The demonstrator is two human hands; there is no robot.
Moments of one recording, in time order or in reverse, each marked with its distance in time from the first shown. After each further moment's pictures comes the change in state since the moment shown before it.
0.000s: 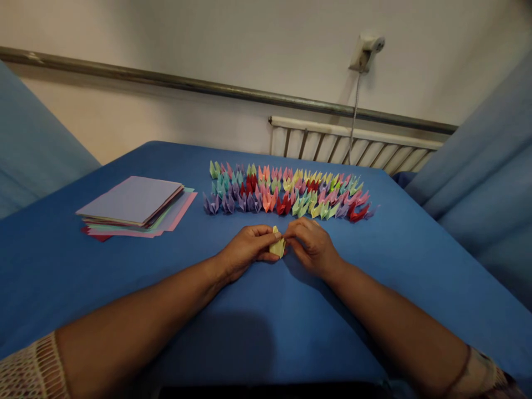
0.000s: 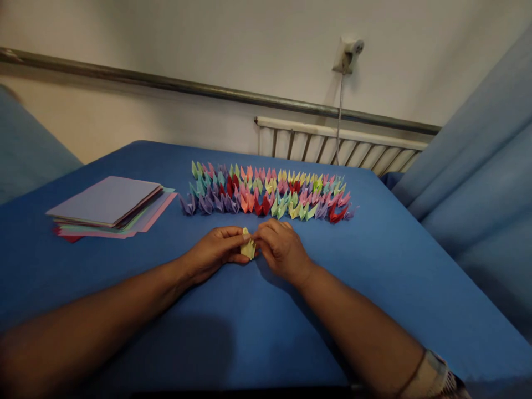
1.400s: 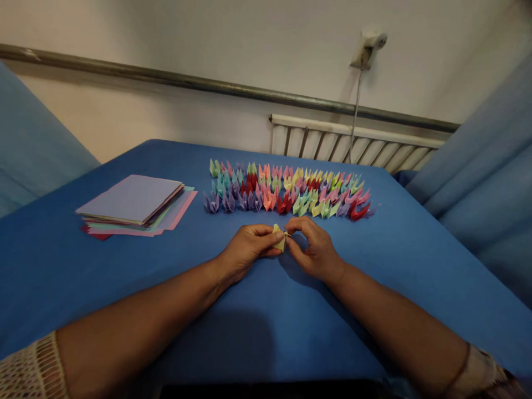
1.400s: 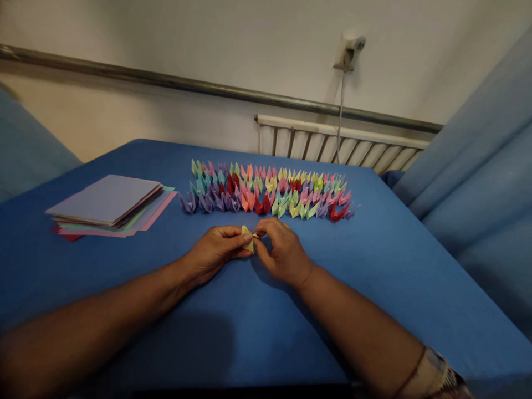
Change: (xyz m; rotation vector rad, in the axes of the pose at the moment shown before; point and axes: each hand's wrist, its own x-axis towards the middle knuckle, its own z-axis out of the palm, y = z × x) left_hand 0.000 -0.002 0.005 -0.073 0.076 0.068; right_hand 0.001 -0.010 0.002 0.125 0.125 0.052
